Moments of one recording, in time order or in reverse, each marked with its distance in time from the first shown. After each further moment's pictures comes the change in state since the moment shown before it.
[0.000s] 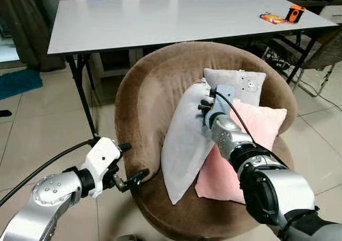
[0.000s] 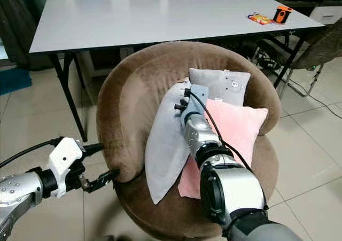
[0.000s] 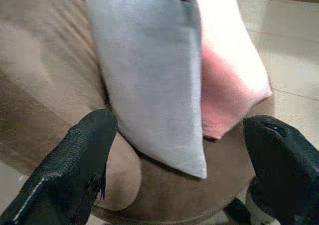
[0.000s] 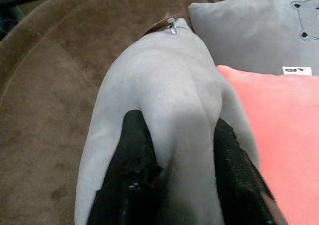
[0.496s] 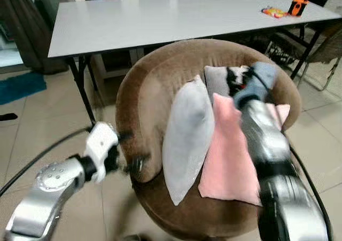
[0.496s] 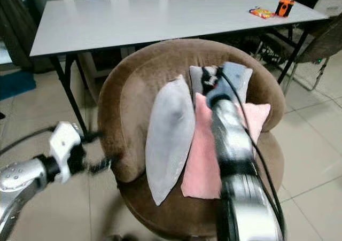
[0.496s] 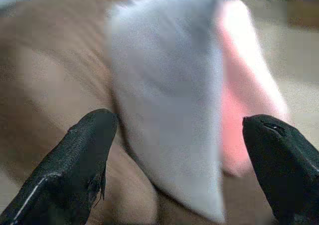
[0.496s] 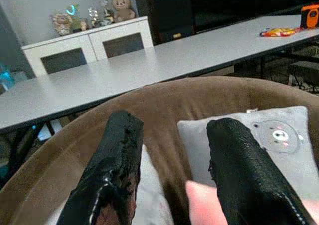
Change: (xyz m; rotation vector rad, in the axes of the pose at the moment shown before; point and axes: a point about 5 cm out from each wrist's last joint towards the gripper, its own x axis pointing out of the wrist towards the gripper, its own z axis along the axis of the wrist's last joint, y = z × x) left arm 0.009 0.022 0.016 -0.053 -0.171 0.156; right arm -0.048 -0.037 0.062 -0.005 -0.419 0.087
